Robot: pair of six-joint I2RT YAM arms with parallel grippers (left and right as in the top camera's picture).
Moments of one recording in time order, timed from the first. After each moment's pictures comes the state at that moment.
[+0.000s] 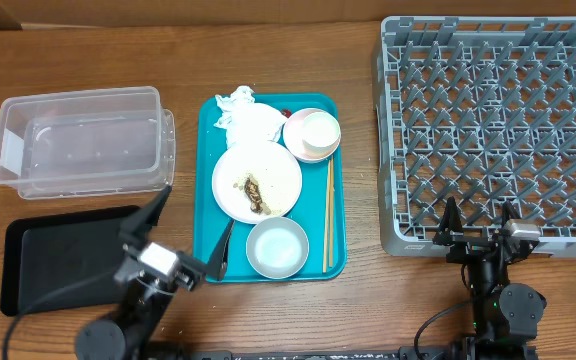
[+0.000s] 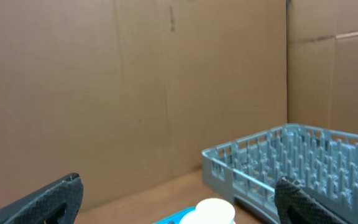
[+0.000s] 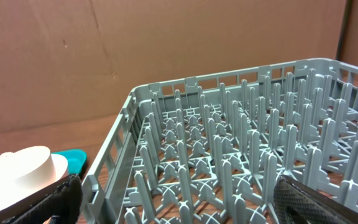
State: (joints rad) left arm -0.04 0.17 0.28 0.16 0.48 -0.04; right arm -0.09 0.01 0.02 -0.04 -0.04 0.15
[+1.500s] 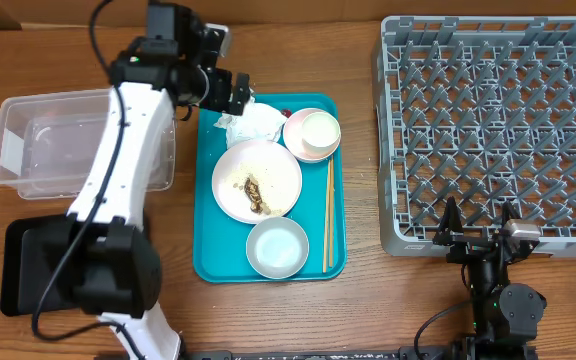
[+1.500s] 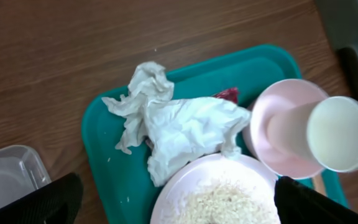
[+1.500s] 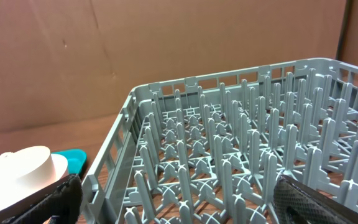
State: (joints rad) left arm -0.14 1.92 1.78 -0.90 0.21 0.08; right arm -0.09 0.01 0.02 -0.03 -0.04 0.15
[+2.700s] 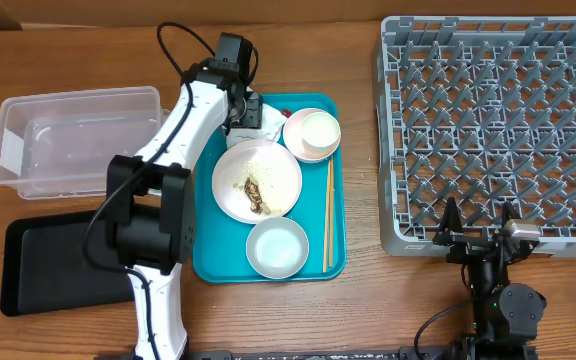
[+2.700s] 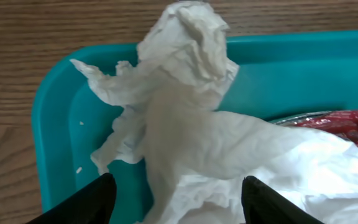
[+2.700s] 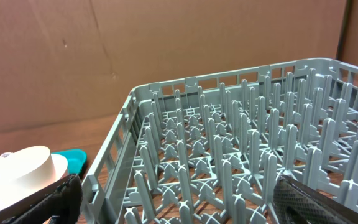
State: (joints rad) left arm -0.23 2.20 1.78 -0.81 -0.07 -0.21; right arm -0.09 0.01 0.02 -0.03 -0.04 0.15
